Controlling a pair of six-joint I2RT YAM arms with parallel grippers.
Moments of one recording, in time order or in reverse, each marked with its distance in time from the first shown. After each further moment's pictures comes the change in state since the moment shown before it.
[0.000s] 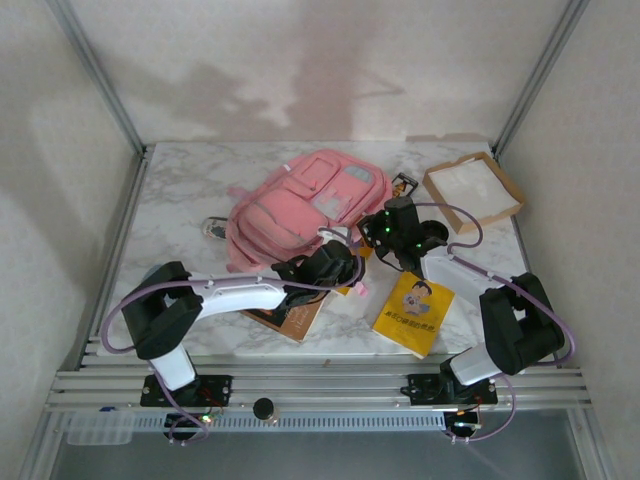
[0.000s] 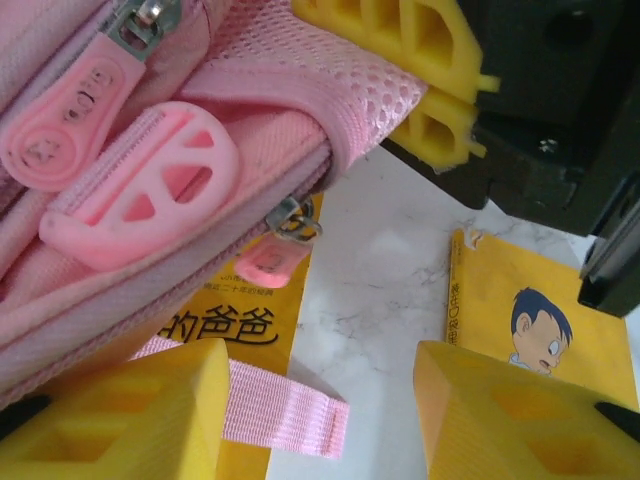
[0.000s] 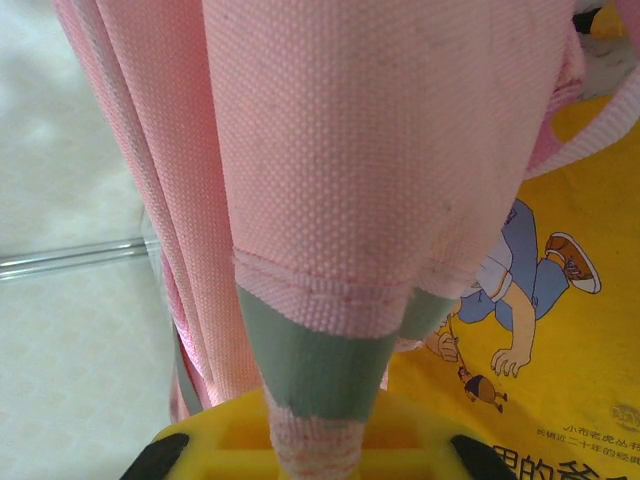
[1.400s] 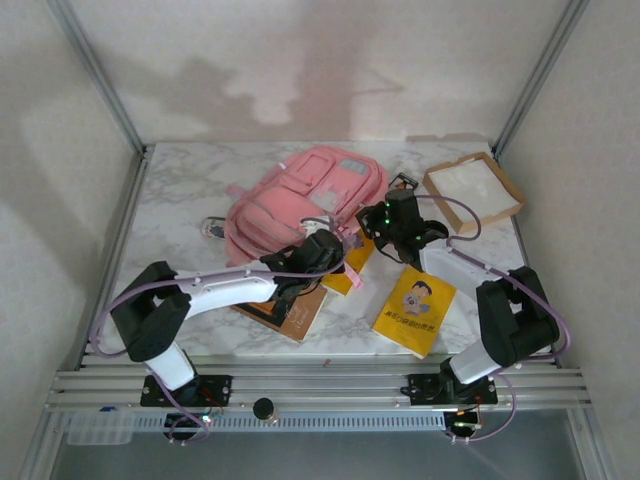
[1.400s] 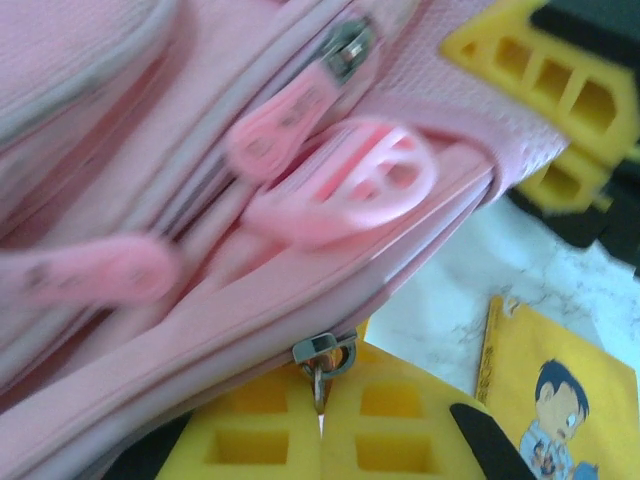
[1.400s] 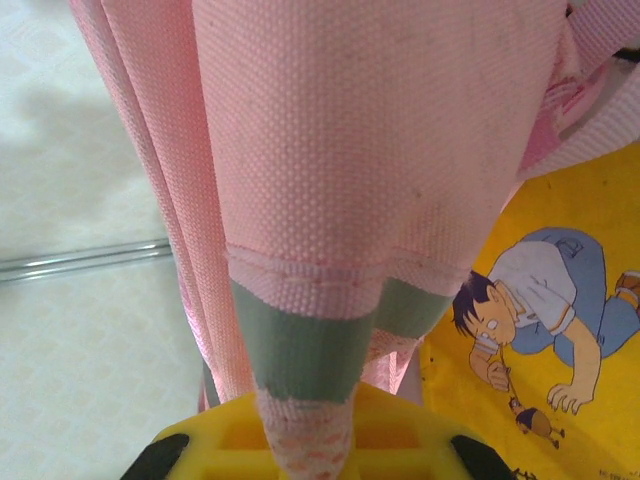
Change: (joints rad) left arm 0.071 -0.077 -0.022 -0.089 -0.024 -0.116; right arm -0.035 0.050 0.064 0.021 -0.035 -0.015
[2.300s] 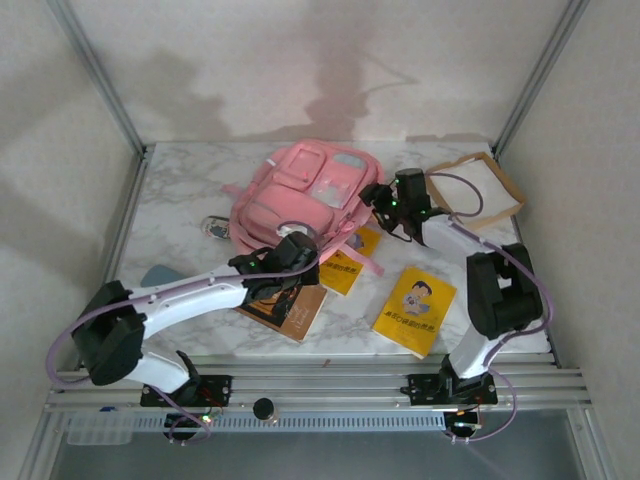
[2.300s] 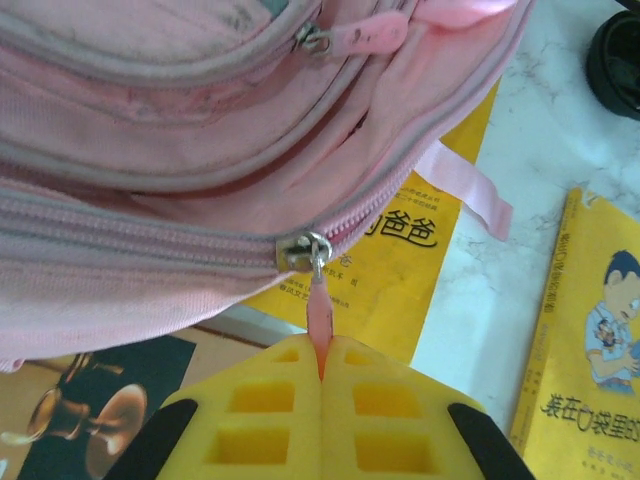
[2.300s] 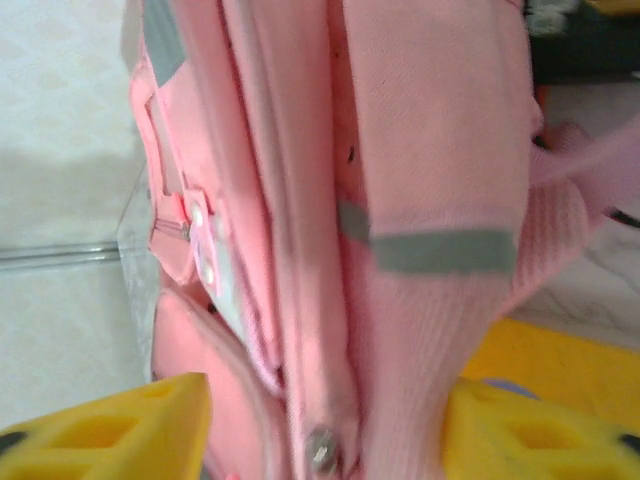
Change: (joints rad) left arm 0.044 -0.172 -0.058 -0.283 0.111 0.010; right arm -0.120 0.128 0.169 -0.134 -0.092 -0.250
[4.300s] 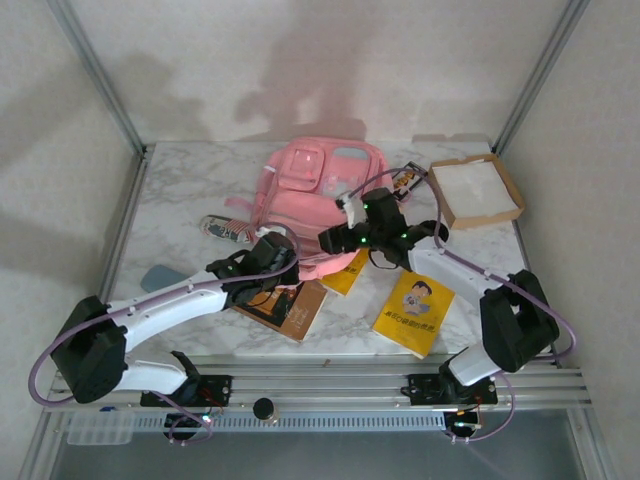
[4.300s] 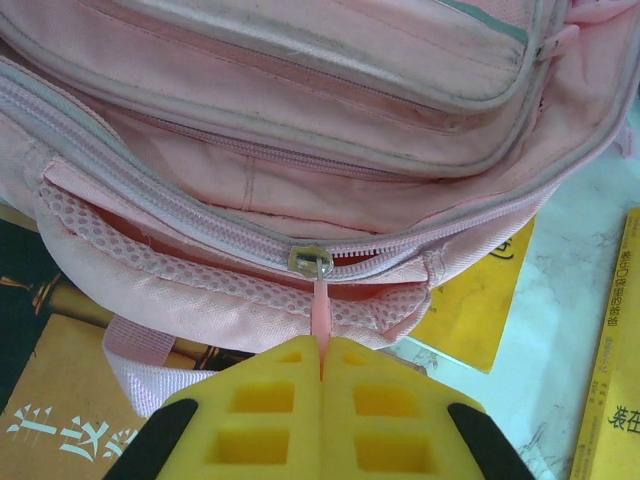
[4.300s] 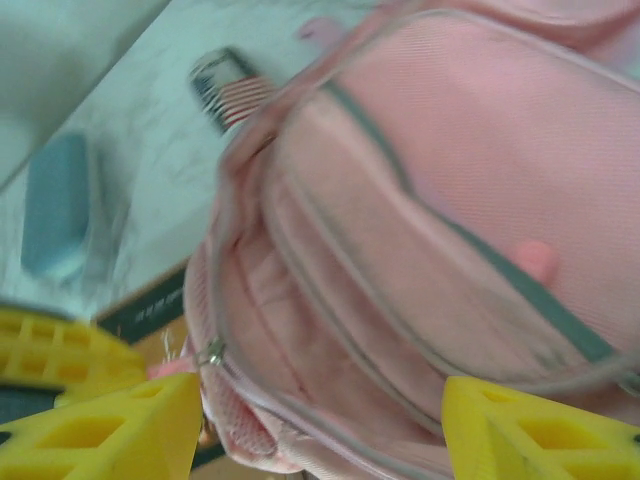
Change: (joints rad) left arm 0.098 -0.149 -0.134 0.007 0.013 0.060; right arm 0.280 -0.141 -0.060 -0.085 -0.114 -0.941
